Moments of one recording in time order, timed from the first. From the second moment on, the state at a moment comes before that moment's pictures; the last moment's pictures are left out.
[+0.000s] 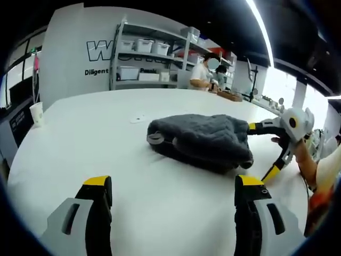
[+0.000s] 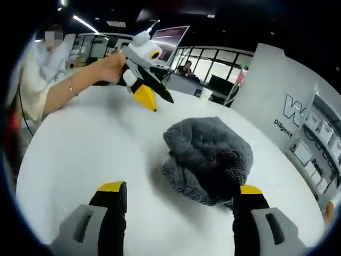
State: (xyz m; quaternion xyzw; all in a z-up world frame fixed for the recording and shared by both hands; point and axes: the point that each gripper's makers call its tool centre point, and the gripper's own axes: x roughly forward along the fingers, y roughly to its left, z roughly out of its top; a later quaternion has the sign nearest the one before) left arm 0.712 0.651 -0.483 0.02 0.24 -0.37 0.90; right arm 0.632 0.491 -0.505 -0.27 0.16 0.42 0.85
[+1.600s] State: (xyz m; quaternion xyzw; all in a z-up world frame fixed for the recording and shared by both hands) left arm 0.715 0.663 -0.484 0.01 0.24 -0.36 0.90; right arm 0.561 0.555 -0.481 -0.25 0.08 0.59 0.76
